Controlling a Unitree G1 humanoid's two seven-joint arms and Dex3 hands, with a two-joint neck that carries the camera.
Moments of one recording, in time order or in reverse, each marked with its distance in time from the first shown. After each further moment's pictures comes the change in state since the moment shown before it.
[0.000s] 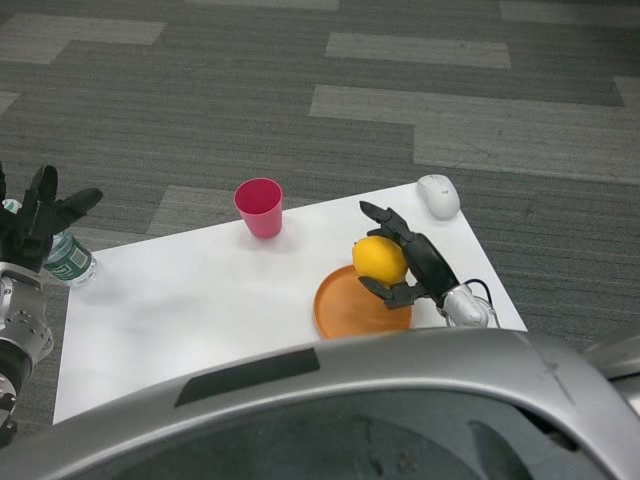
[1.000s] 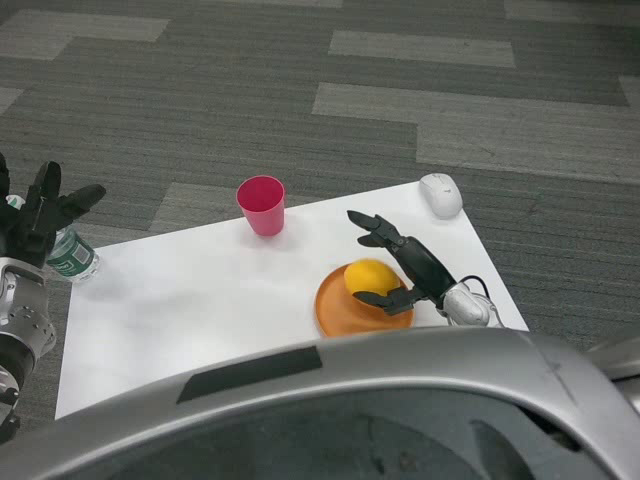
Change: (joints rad) left arm 0.000 0.000 0.000 0.000 0.000 0.000 0.000; right arm -0.005 -0.014 0.018 -0.017 -0.048 0.006 0.070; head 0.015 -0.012
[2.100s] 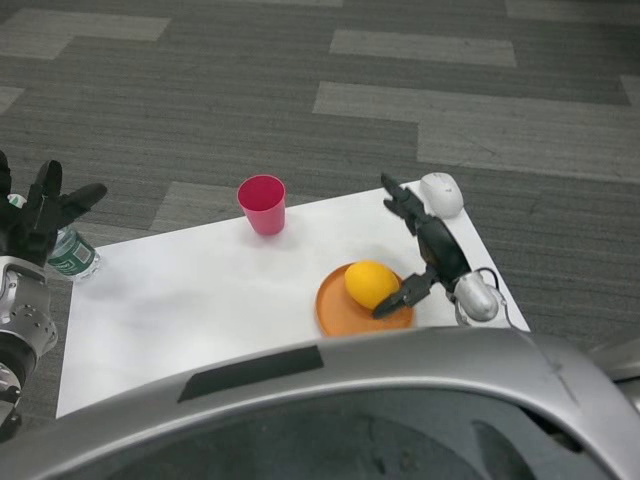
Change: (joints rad) left arm 0.000 0.000 0.000 0.001 0.000 -0.001 0.000; right arm -0.007 0.000 -0.020 -0.051 0.228 -0.008 0.004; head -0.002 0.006
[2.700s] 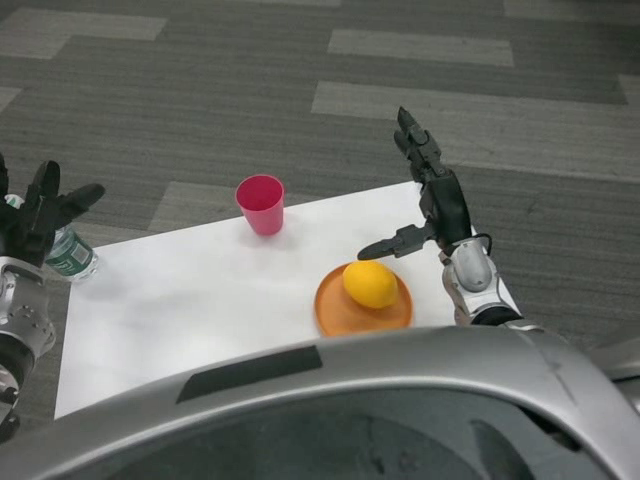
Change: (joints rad) left arm 0.000 0.000 0.000 0.001 0.000 -0.001 0.000; right arm -0.021 0.009 0.002 -0.210 0.154 -0.012 -0.056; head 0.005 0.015
